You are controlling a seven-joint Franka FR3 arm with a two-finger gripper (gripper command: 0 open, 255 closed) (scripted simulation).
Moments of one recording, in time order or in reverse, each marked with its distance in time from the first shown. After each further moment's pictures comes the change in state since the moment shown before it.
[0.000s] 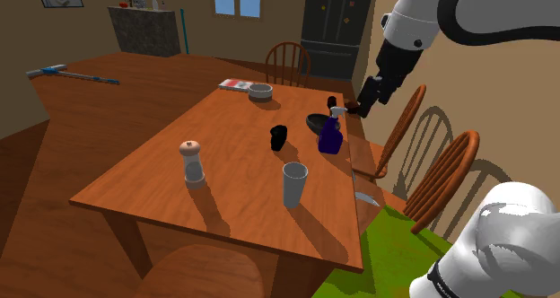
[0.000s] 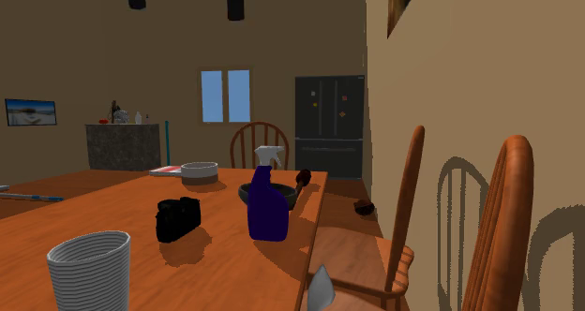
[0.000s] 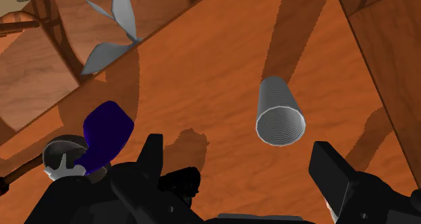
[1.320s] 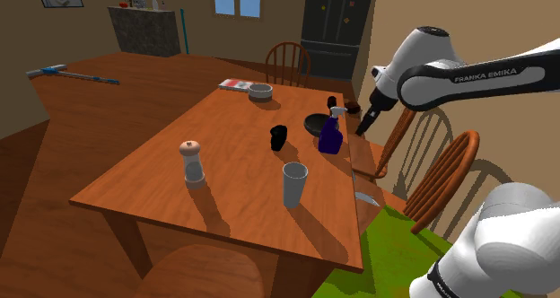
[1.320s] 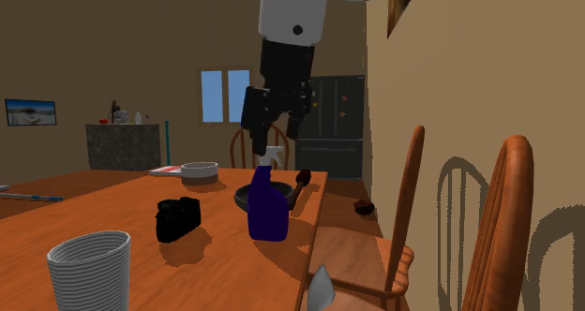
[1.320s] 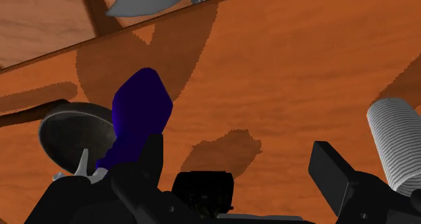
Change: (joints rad) arm -0.032 0.195 -0.436 -0.277 -0.227 0.667 -0.492
